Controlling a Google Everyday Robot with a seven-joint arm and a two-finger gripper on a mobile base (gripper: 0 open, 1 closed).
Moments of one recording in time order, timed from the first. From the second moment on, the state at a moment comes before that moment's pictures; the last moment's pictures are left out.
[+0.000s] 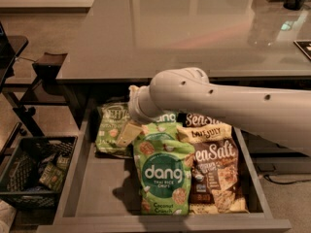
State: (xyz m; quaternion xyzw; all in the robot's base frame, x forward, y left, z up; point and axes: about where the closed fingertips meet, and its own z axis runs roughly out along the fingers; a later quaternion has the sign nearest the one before) arm 0.569 0.079 0.745 -0.63 0.68 0.08 0.36
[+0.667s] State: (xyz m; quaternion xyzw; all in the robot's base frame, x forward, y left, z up) arm 0.597 0.101 0.707 -0.65 0.66 0.05 0.37
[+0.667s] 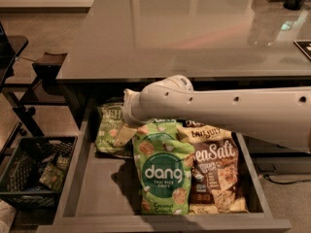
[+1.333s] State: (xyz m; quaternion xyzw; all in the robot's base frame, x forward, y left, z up) arm 0.609 0.122 0.681 -0.65 0.66 0.07 0.37
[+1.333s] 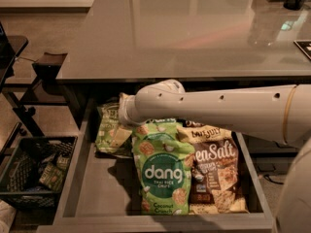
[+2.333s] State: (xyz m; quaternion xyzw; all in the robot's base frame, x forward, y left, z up) arm 0.608 0.142 0.658 -0.65 0.66 0.12 0.35
